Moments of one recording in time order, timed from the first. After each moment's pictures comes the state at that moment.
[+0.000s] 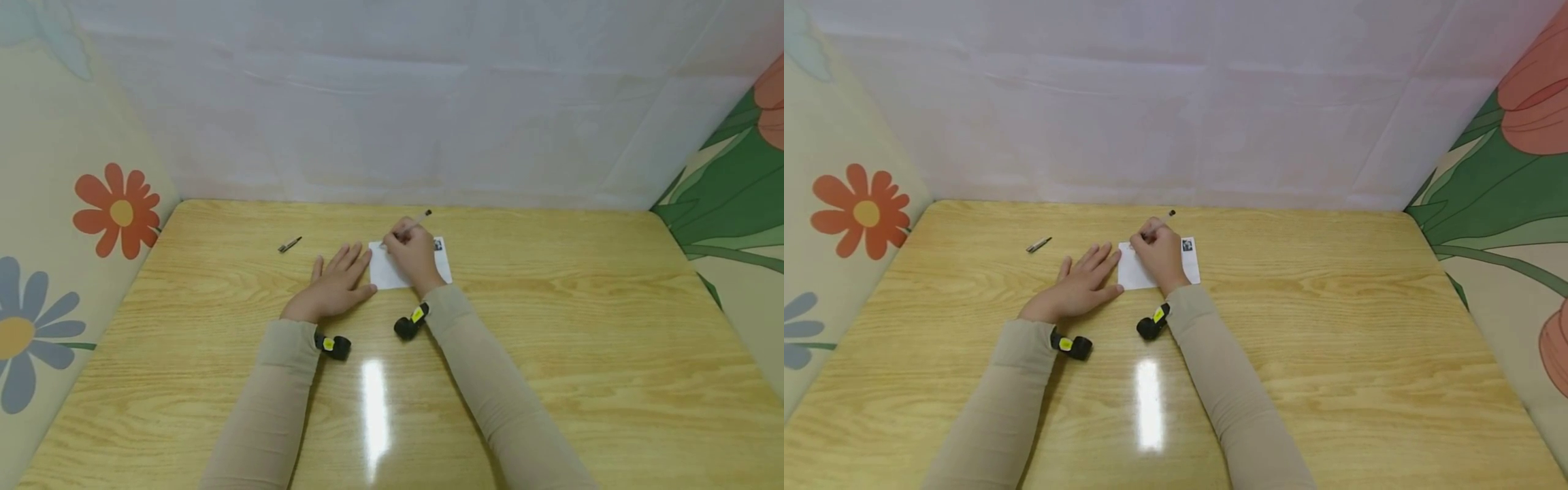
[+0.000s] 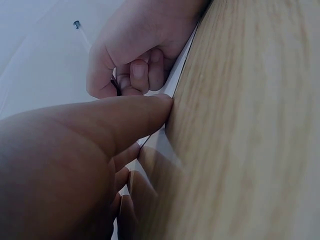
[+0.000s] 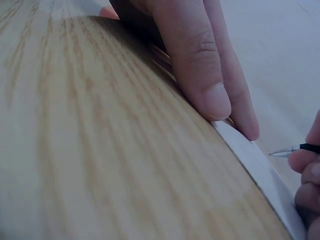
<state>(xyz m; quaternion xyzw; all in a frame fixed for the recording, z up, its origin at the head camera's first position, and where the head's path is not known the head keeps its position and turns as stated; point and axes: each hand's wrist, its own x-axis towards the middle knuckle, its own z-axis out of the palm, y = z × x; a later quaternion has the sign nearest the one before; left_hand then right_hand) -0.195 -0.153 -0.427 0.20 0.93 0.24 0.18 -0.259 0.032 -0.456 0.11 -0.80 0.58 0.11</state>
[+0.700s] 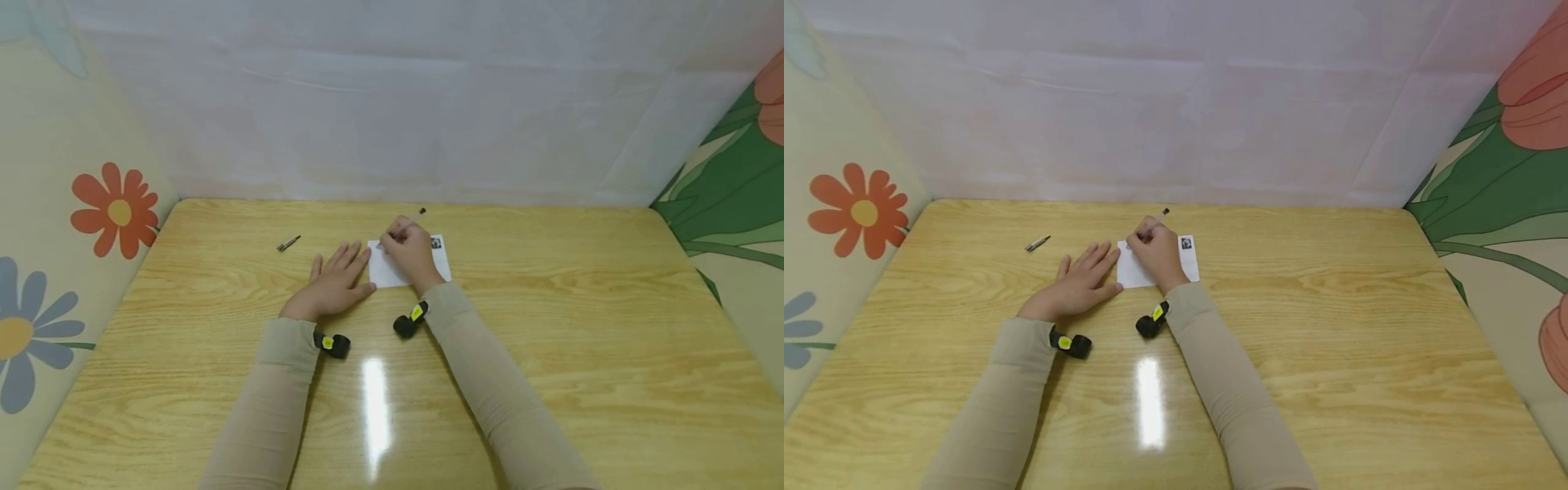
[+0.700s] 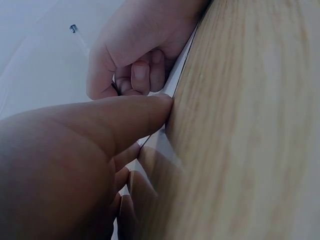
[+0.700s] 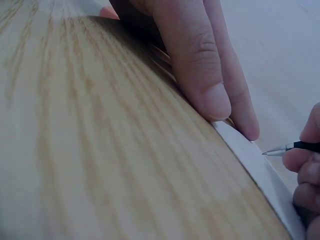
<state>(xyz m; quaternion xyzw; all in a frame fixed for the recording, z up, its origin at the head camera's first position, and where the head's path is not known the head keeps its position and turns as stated) -0.195 -0.153 -0.426 0.20 0.93 0.24 0.18 -0.258 0.032 -0.453 0.13 -0.80 0.58 0.10</state>
